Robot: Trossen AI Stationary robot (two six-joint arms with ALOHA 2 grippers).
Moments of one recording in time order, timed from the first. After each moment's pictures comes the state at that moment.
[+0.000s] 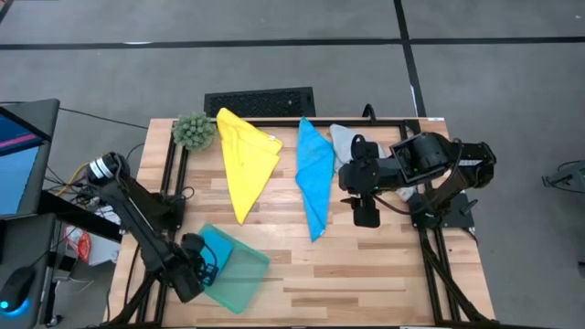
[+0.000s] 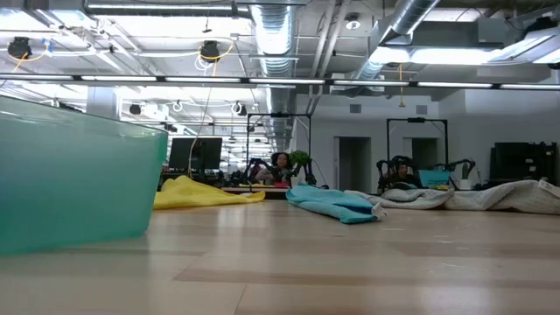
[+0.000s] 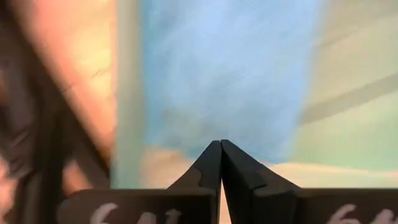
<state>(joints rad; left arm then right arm) -0.93 1.47 0.99 -1.05 -0.07 -2.13 0.29 1.66 2.17 -1.57 0.21 0.18</state>
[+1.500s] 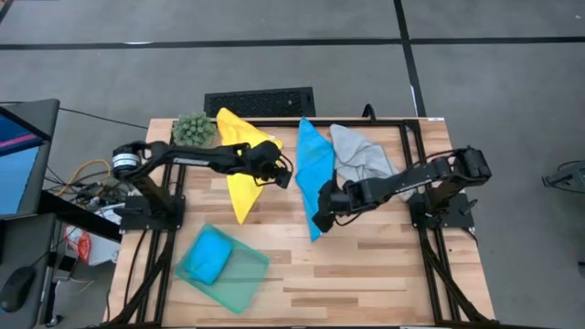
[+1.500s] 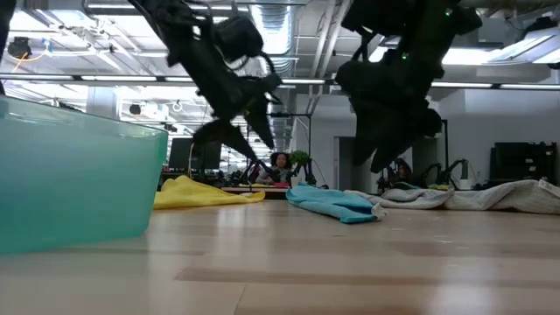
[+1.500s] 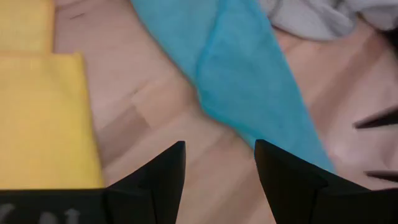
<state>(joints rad) 0.27 1.67 1.04 -0.22 -0.03 -0.74 0.15 1.63 0.99 -0.53 0.22 0.83</state>
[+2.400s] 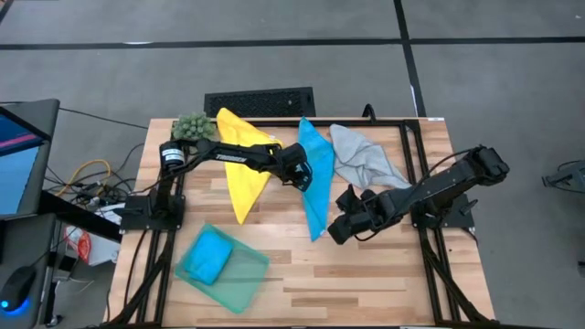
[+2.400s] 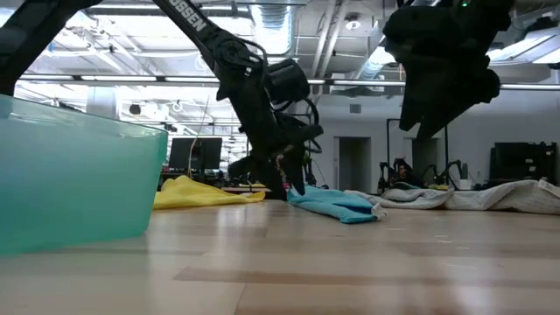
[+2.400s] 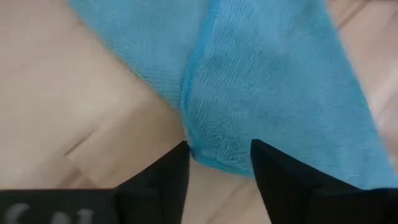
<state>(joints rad) 0.28 2.05 1.35 -0.34 0.03 -0.64 0.35 1.49 0.99 -0.75 0.35 1.07</state>
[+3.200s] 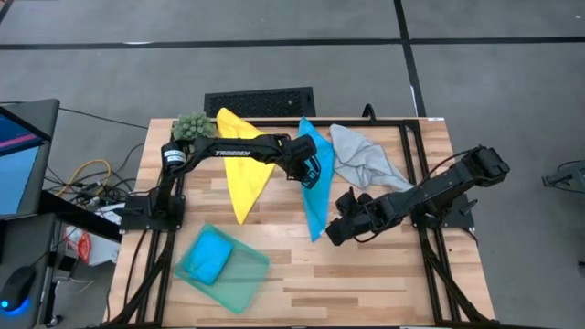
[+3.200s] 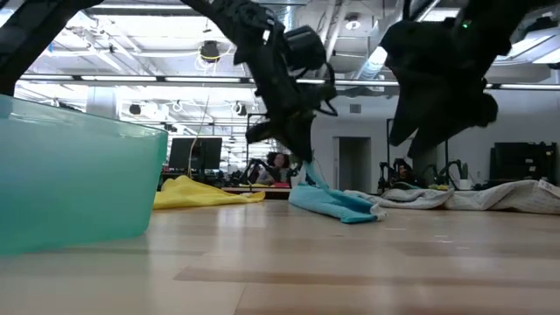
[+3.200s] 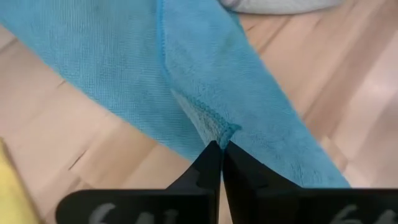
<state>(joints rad) 0.25 2.05 1.64 -0.65 0.05 -0.52 0.37 1.49 0.86 -0.50 0.37 1.09</state>
